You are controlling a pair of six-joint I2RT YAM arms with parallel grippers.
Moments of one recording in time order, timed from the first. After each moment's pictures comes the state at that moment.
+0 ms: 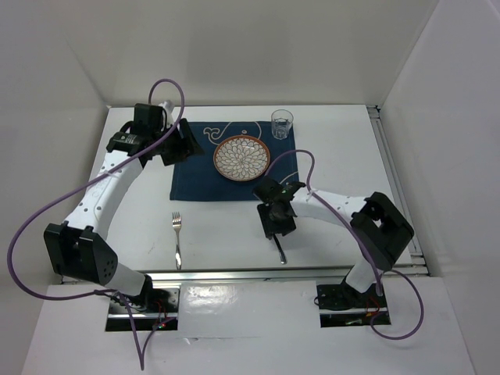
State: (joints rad) left arm -0.17 1.47 1.44 -0.73 0.24 -0.53; right arm 0.80 1.63 1.01 -0.72 0.07 0.54
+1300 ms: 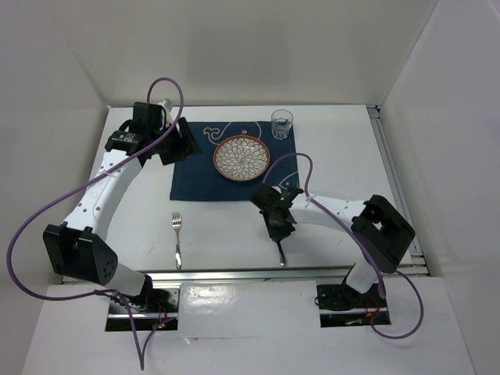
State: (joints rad) left arm -0.17 1.47 1.47 -0.76 0.22 -0.53; right arm 0.86 1.63 0.96 -0.69 0.16 0.58
